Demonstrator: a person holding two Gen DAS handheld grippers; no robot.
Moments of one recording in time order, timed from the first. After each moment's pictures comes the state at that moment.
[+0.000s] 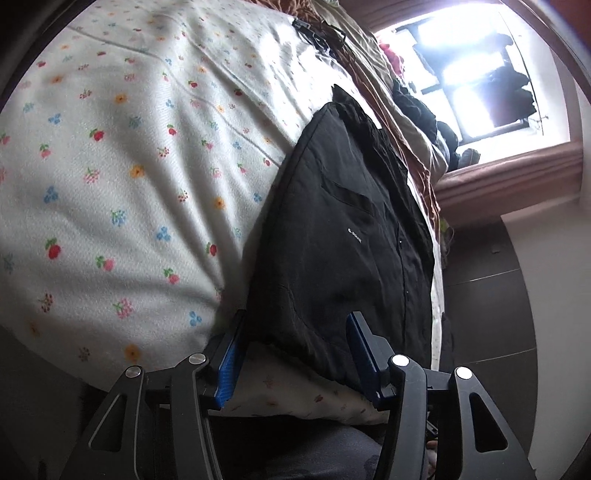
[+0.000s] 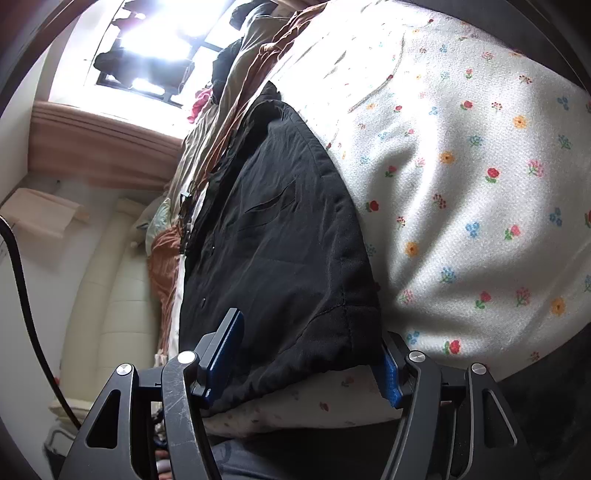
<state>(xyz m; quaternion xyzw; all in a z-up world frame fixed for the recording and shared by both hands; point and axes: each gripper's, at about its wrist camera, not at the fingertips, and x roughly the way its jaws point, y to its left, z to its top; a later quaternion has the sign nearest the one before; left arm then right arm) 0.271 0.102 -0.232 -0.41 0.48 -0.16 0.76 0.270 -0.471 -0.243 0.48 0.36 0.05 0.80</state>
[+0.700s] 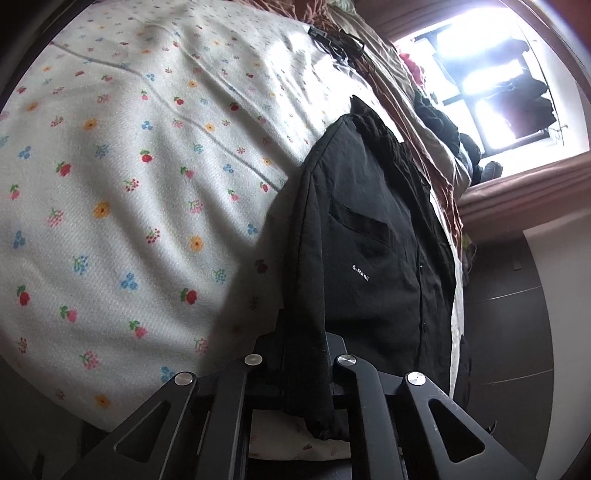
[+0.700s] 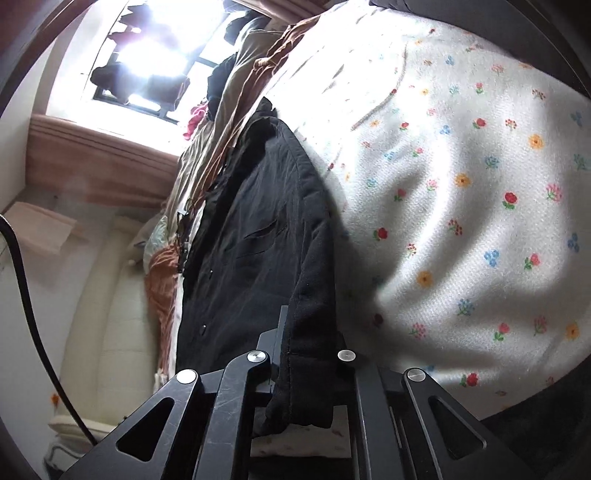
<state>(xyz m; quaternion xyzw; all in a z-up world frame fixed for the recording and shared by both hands) 0.298 0.090 -0.224 -0.39 0.48 -0.10 0.78 0.285 -0.476 -0.235 0.49 0.33 0.03 0.81</state>
